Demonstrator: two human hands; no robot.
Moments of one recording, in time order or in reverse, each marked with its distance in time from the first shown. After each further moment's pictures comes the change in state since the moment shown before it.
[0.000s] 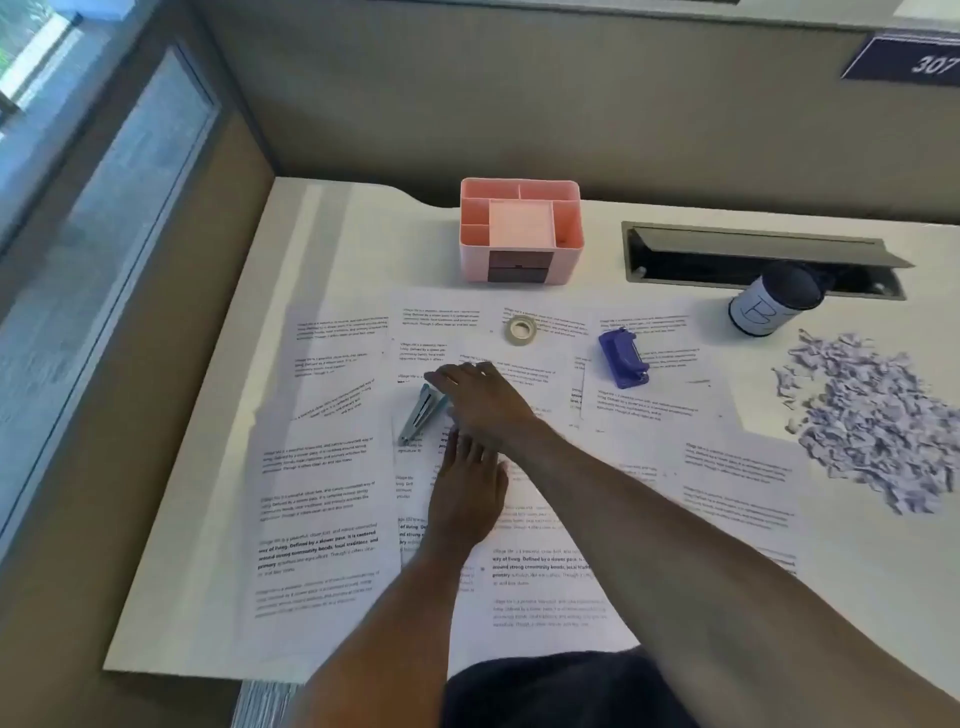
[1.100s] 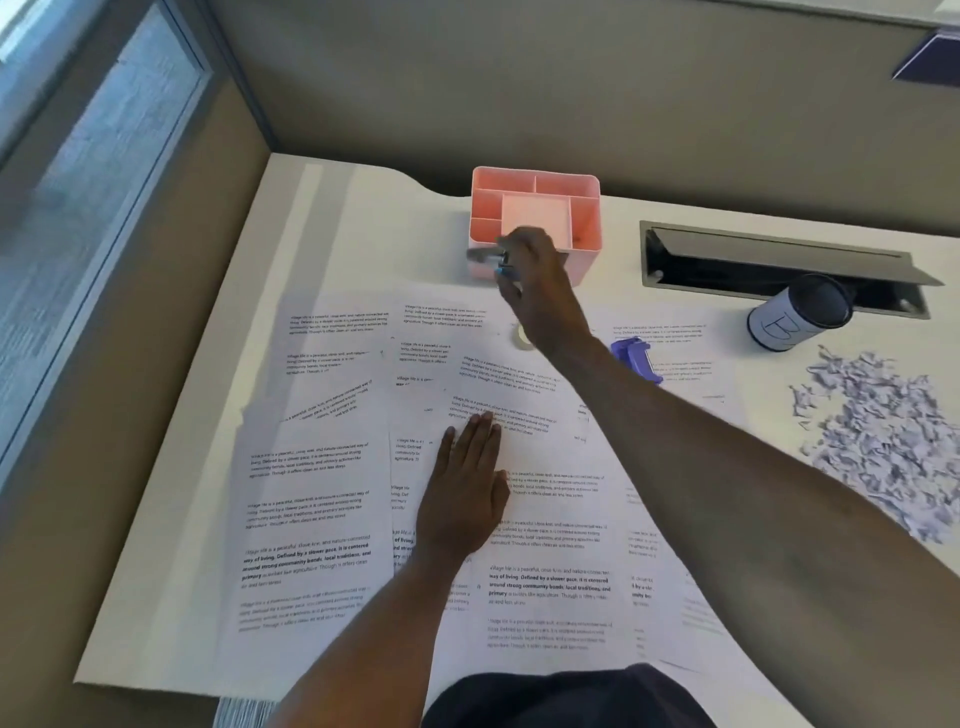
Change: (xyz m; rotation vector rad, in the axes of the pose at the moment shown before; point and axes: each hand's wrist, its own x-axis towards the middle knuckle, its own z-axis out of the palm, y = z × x) left_hand 0.002 -0.011 0.001 -0.044 0.032 -0.032; right_hand 0.058 0.080 -0.087 0.220 0.544 0.166
